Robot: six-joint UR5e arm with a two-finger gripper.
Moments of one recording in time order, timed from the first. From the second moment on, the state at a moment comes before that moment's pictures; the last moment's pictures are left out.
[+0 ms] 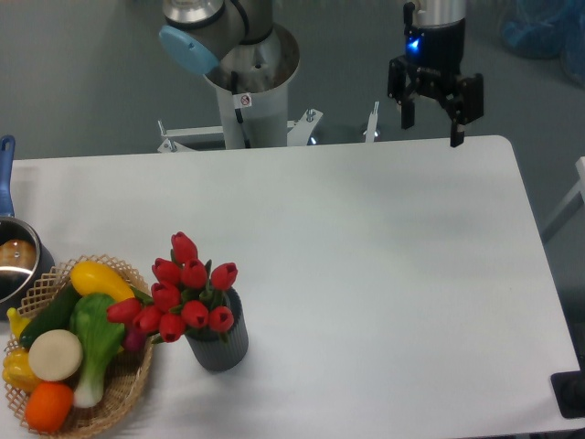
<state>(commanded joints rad) 2.95 -1.44 -1.90 -0.97 1.26 1.79</state>
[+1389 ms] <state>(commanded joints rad) 2.92 -1.48 -1.96 -0.97 0.81 1.47</state>
